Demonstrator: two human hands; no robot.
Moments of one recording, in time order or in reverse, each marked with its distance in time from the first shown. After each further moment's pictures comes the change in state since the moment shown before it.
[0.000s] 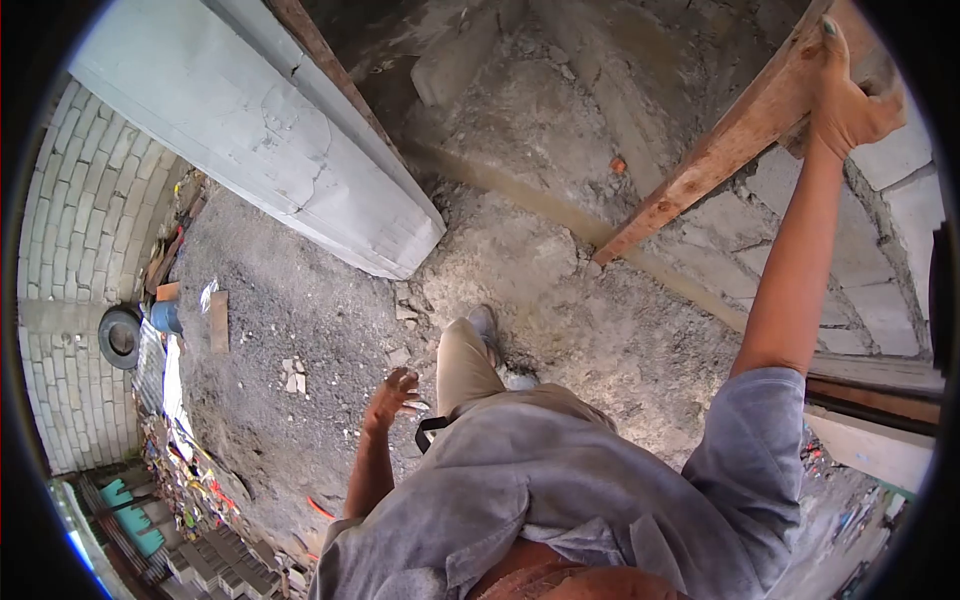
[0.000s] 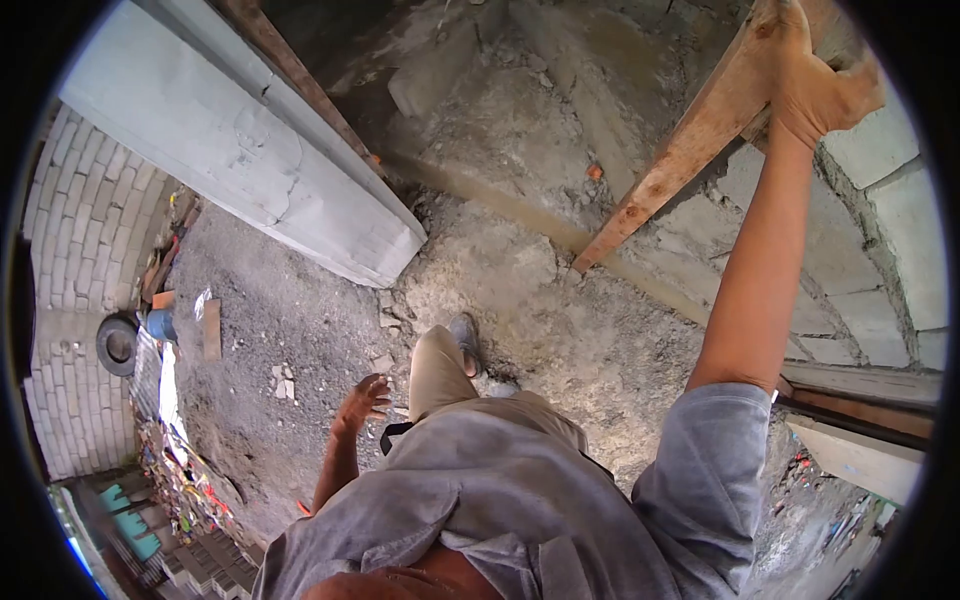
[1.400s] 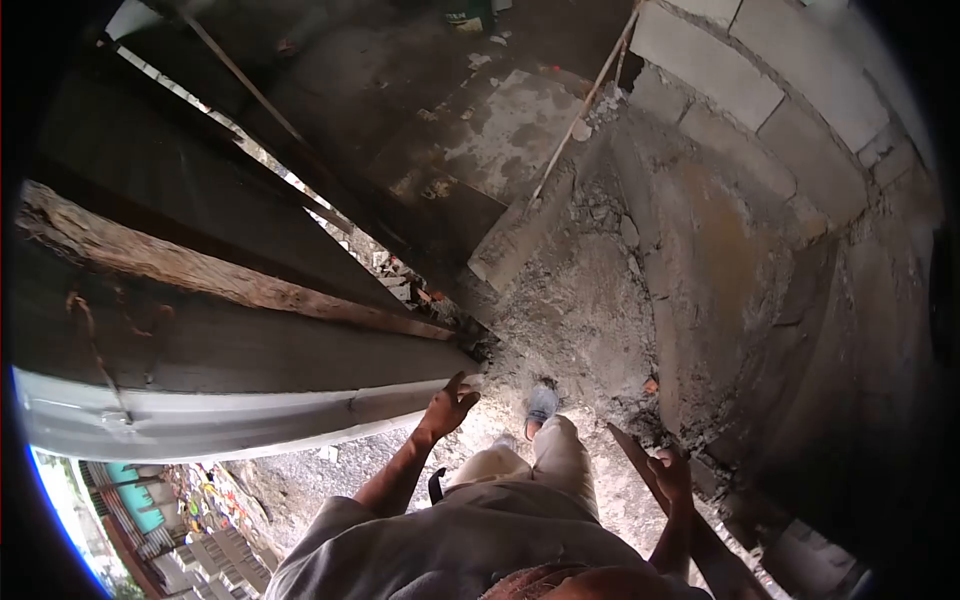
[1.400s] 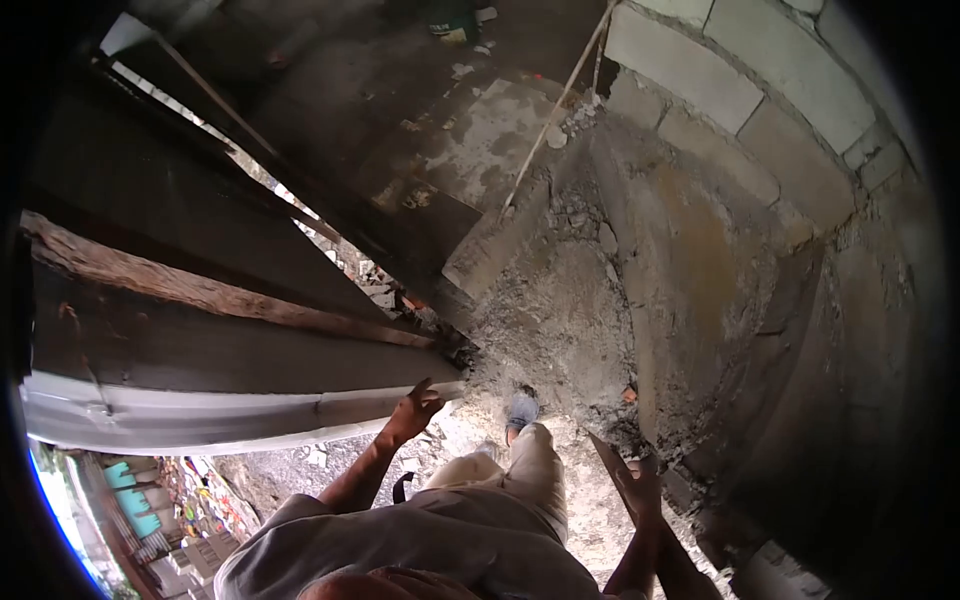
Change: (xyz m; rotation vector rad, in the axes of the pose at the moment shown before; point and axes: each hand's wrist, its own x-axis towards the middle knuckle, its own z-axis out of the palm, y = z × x) left_hand 0.354 0.526 0.063 0.674 0.217 0.096; right_hand -0.279 -0.110 0.035 0.189 -2.175 1.241
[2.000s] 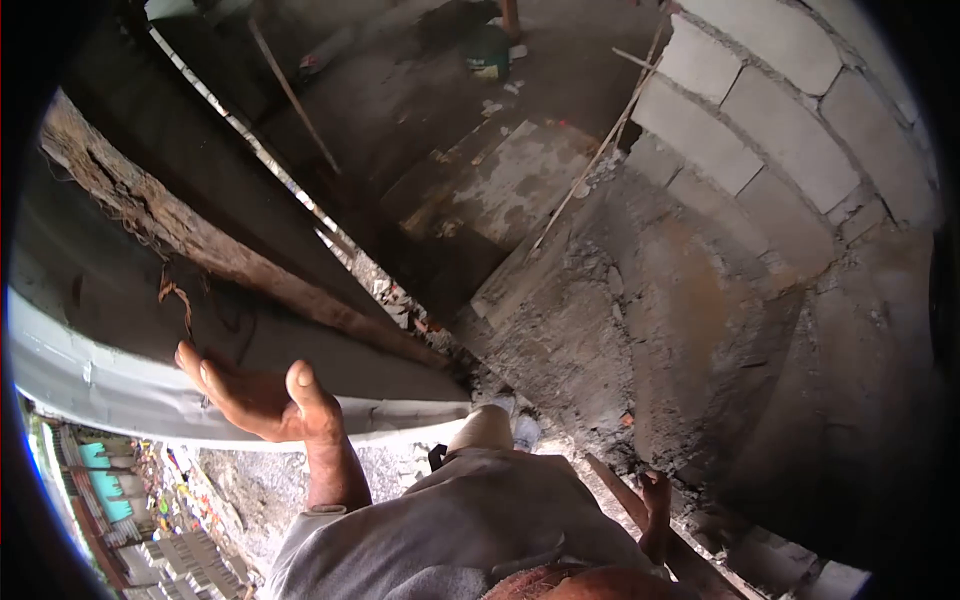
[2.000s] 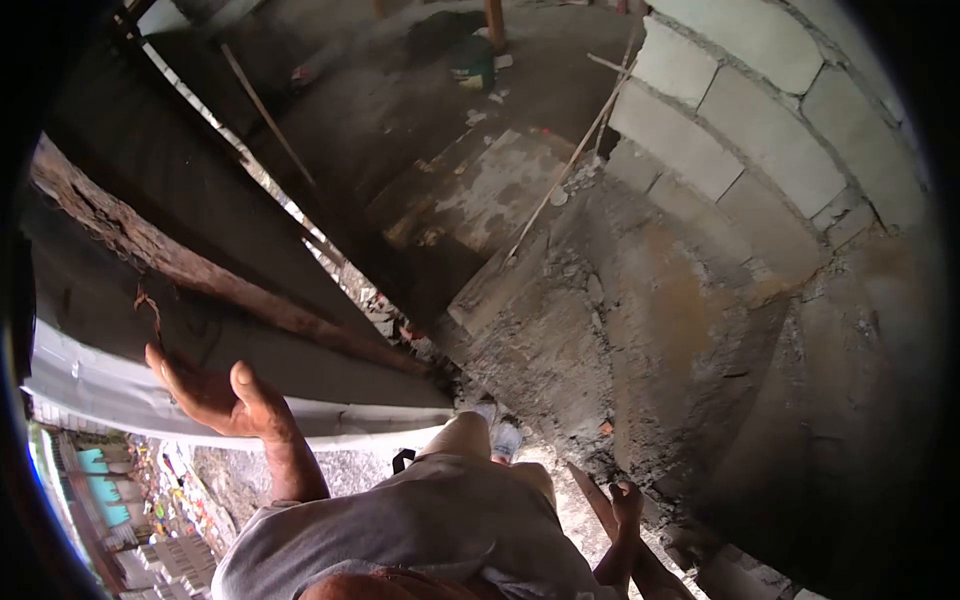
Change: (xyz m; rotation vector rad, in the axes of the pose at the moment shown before) left_hand -0.135 0.312 -0.232 0.290 1.607 1.104; right_hand 0.028 0.073 0.003 0.121 0.135 0.061
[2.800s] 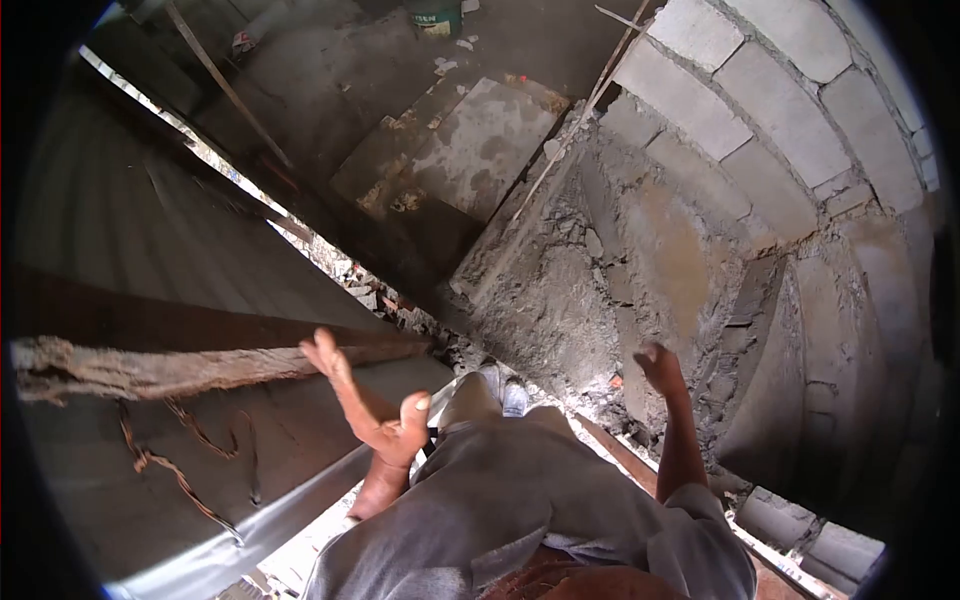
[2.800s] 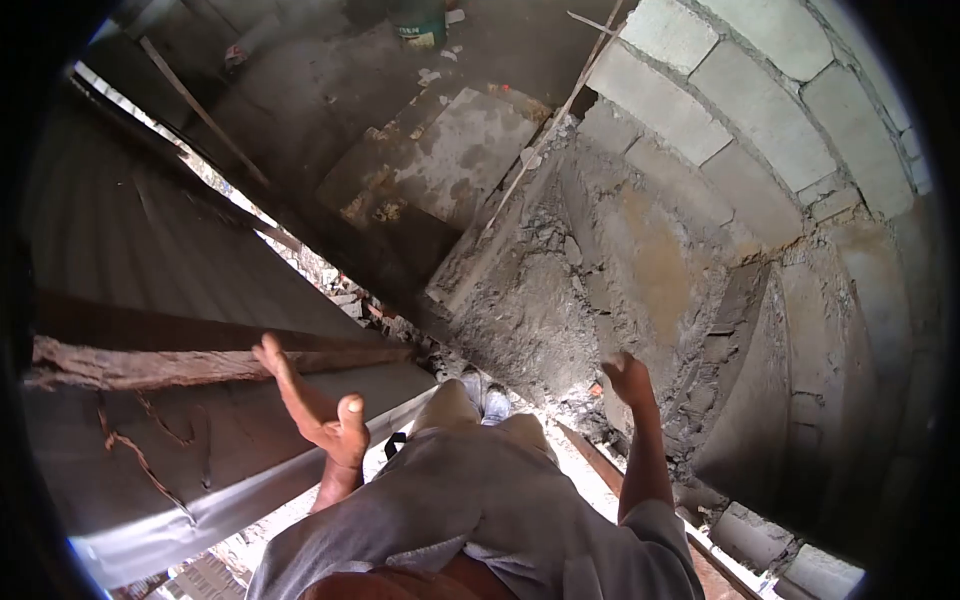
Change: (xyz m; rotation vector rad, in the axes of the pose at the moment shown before) left_hand -0.095 -0.039 0.036 -0.290 -0.537 -0.449; right_hand 0.081 -0.314 -0.011 -0.324 -0.042 -0.422
